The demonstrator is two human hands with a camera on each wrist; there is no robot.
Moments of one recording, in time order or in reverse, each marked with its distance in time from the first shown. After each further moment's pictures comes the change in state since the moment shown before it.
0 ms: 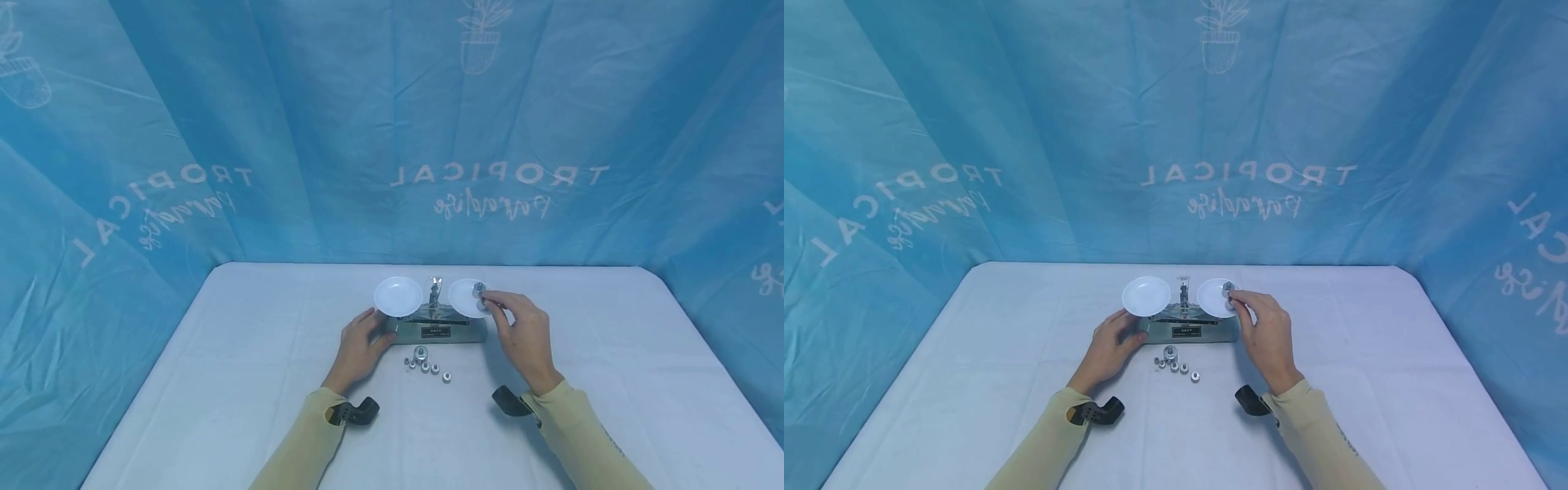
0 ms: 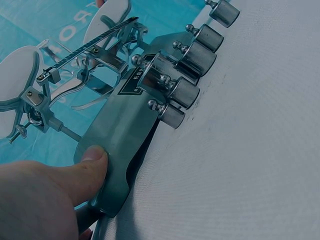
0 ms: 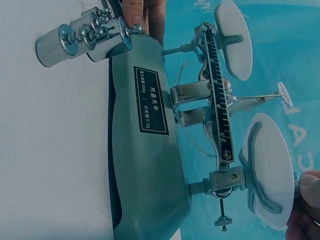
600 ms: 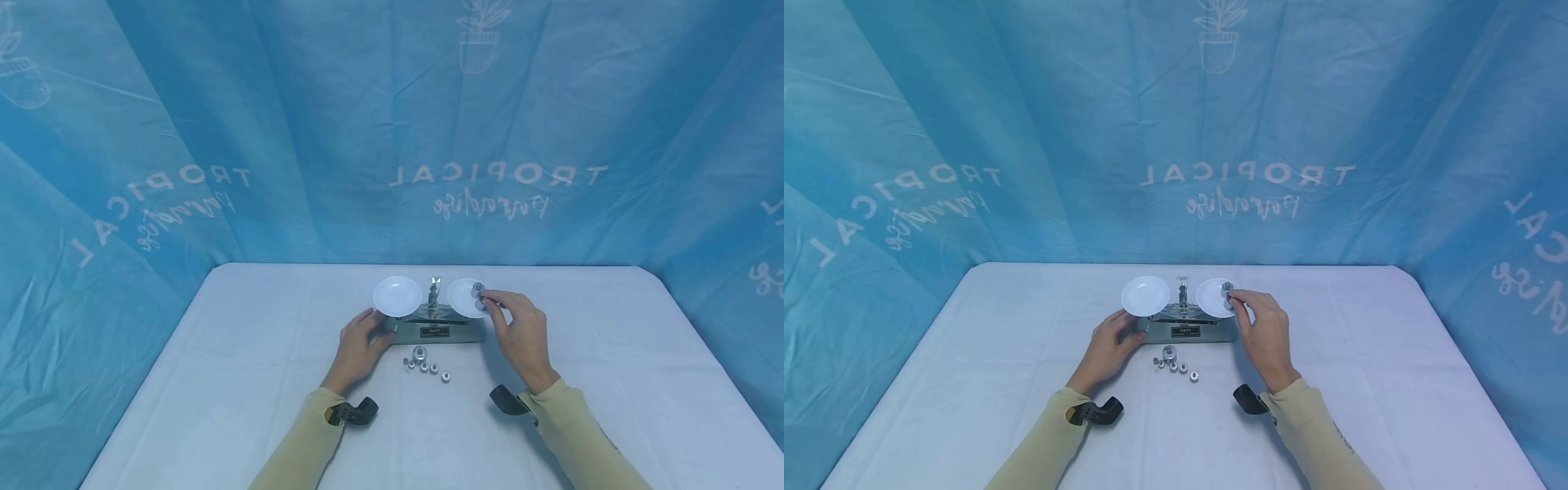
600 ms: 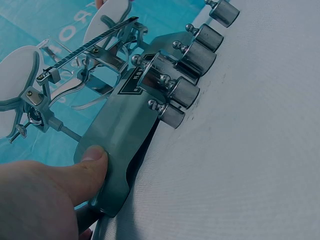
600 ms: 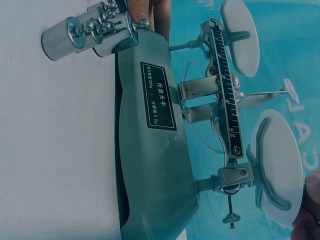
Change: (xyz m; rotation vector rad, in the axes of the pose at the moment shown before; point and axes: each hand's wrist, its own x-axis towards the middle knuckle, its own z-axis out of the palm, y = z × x) left_hand 0.001 -0.004 0.002 0.000 -0.001 -0.002; right_hand 0.000 0.004 0.004 -0.025 0.008 0.016
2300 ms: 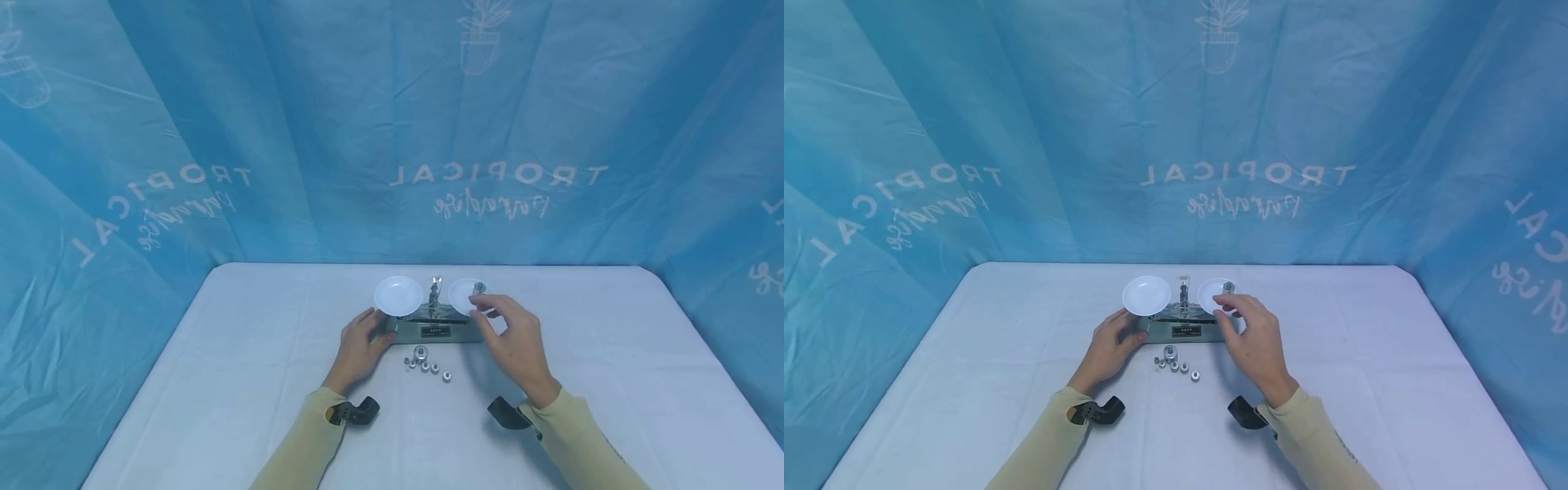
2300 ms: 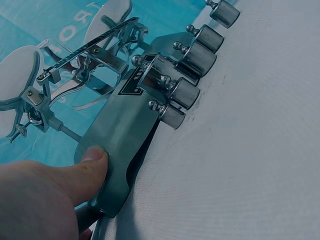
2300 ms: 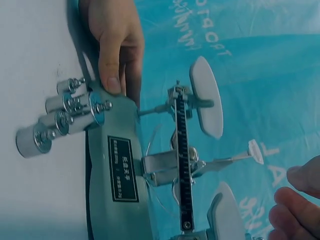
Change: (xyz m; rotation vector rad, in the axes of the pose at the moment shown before) left_hand 0.000 0.002 -0.001 0.012 -0.006 0.005; right_hand -0.005 -0.032 -0.013 0.075 -0.093 -0.033
